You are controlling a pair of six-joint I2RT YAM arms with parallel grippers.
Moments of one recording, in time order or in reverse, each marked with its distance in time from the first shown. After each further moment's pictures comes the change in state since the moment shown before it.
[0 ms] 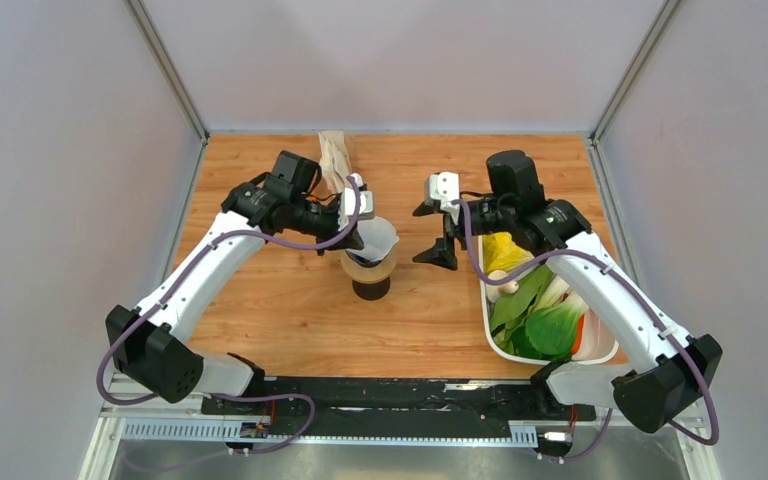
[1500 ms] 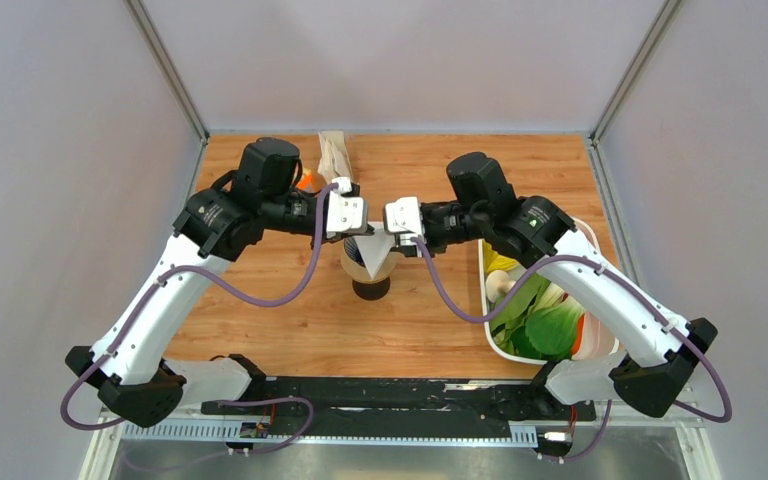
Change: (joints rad) left arm -0.157 -0.140 0.264 -0.059 -0.023 0.031; right arm 0.274 0.069 0.216 -0.159 0.288 -0.219
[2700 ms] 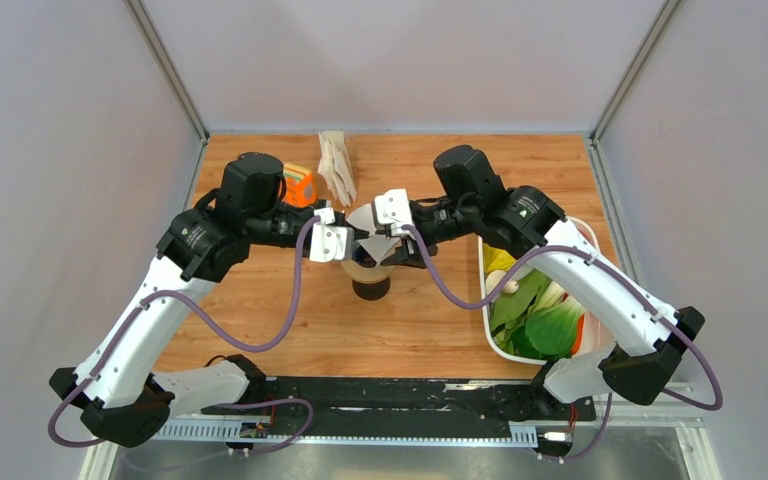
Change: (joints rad) left arm -0.011 -0.112 -0.093 0.062 0.003 0.156; right arm 0.024 0.070 0.117 -0.085 -0.093 0.082
